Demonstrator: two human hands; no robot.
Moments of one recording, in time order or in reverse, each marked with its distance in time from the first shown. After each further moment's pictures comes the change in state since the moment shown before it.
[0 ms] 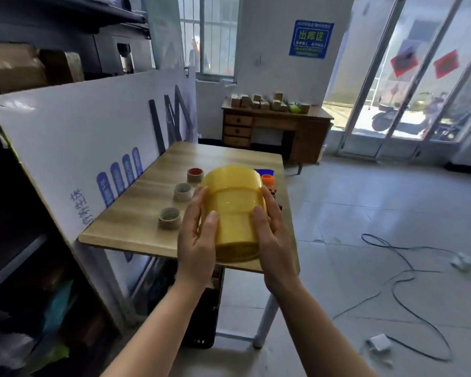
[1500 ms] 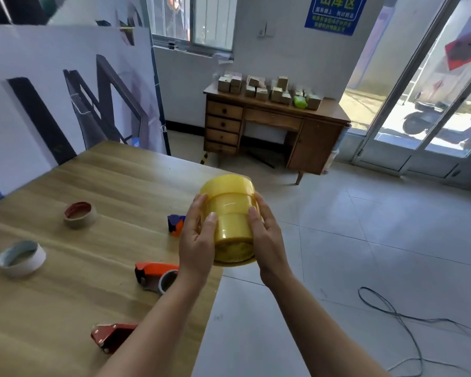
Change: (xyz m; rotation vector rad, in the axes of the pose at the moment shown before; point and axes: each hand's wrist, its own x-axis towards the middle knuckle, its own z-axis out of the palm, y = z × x) left_hand 0.381 -0.271 0.443 0.038 0.149 -0.266; right_hand 0.560 0.220 -0.277 -0.080 -0.117 0.265
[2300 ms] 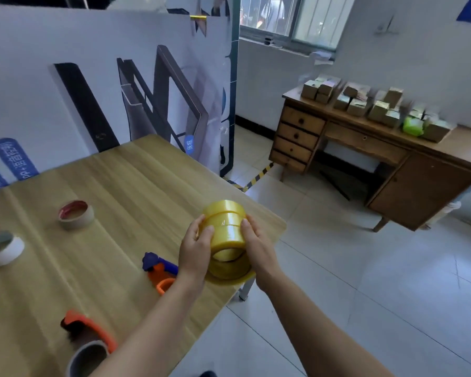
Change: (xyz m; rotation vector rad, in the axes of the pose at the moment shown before) left_hand 0.220 -0.097 0.121 -0.035 0.472 -0.364; right_hand 0.318 0.084 -0.007 -0.110 -0.494 0.256
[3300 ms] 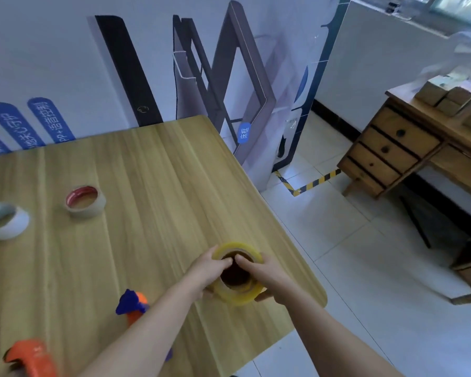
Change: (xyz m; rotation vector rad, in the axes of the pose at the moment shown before) left_hand 0.194 -0.041 0.035 0.288 0.033 -0.575; right_hand 0.233 0.019 0.006 -0.575 -0.498 0.421
